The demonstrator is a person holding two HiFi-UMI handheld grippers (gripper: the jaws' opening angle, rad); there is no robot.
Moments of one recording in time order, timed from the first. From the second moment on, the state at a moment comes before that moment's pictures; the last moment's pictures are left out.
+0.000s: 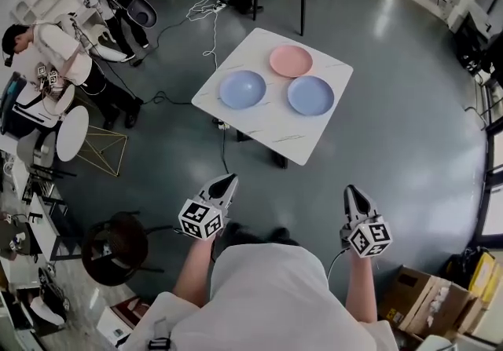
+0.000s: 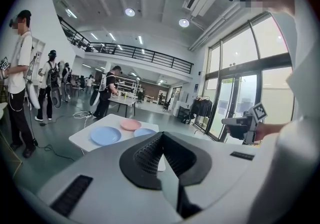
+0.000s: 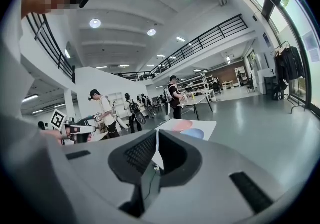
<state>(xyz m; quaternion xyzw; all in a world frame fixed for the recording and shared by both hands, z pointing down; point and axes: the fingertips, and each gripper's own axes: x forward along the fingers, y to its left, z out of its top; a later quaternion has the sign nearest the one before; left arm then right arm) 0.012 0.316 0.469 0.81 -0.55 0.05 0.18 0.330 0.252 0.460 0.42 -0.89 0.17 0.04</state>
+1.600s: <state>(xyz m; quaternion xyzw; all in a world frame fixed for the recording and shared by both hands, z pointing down) -0.129 0.129 0.490 0.84 -0.49 0.08 0.21 0.169 0.097 0.467 0.46 -0.86 0.20 0.06</state>
